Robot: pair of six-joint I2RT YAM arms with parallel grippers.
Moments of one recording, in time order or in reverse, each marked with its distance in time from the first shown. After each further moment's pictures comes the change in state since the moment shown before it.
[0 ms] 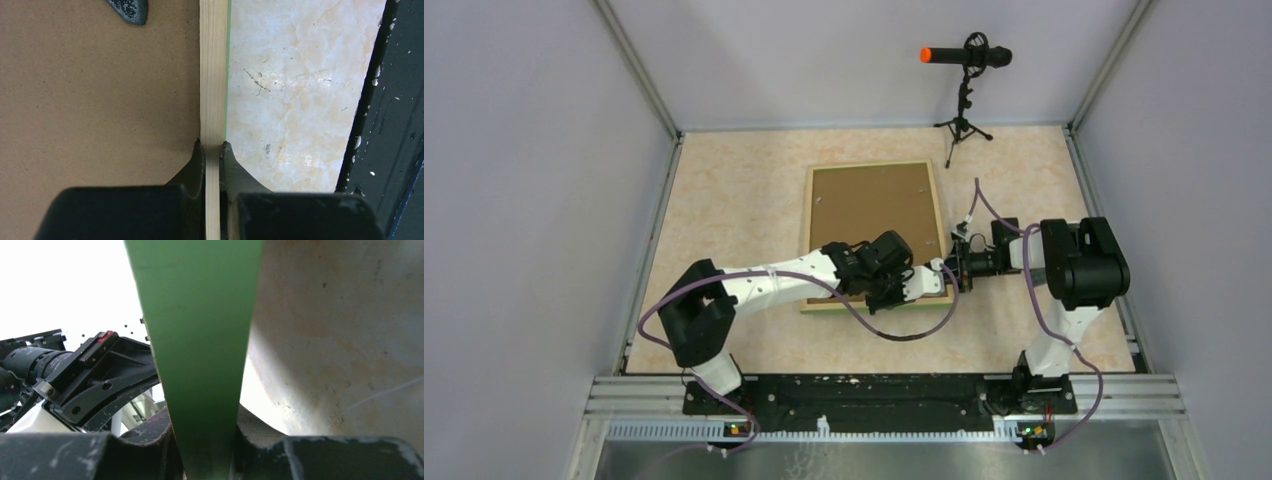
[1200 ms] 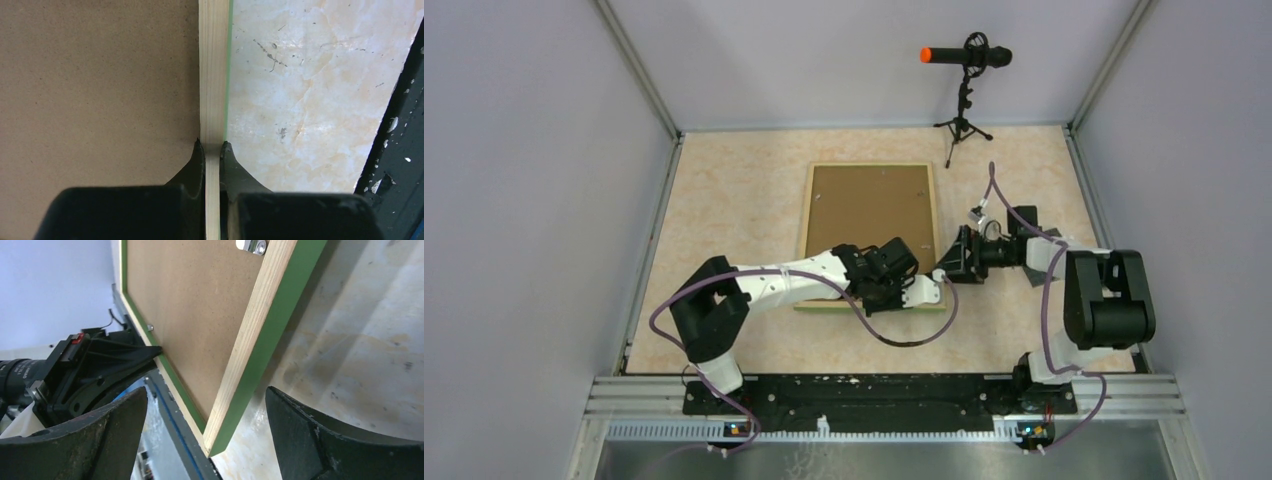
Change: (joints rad) left arm -0.019 0.056 0.021 -0.078 -0.103 0.068; right arm -0.047 -0.291 0.021 -0.212 0.308 -0.239
